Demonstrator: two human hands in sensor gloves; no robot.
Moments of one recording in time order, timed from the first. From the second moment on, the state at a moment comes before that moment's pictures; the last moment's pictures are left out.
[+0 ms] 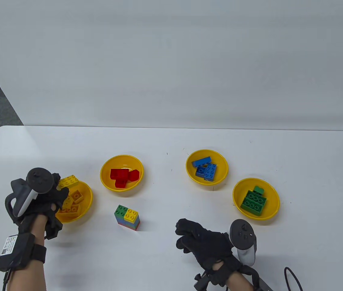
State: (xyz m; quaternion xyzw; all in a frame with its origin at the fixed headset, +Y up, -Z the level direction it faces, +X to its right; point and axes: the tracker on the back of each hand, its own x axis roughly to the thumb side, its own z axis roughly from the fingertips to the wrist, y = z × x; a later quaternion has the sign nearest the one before) left_hand -0.398 -0.673 -0.385 -0.02 0.14 0.14 0.98; right_hand 0.103 -0.707 -0.270 0.20 0.07 0.74 0.64
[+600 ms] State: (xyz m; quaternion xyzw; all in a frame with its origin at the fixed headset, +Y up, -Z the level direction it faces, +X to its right) left_hand -0.379 -0.652 -0.373 0.00 0.09 0.15 0.98; right_hand 0.103 -0.709 -0.272 0.20 0.07 0.74 0.64
